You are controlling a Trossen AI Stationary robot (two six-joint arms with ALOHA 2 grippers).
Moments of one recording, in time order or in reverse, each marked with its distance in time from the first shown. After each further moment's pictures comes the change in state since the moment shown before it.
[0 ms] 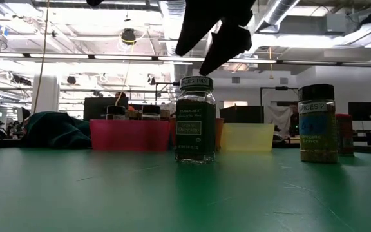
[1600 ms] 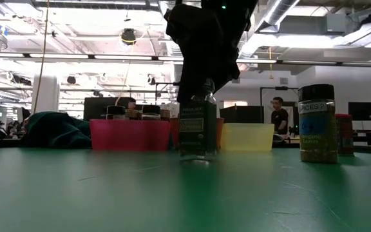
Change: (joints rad) left arm 0.002 -0.144 0.000 -0.076 -0.153 0.035; right arm -0.084 0.100 0.005 0.015 -0.122 -0.101
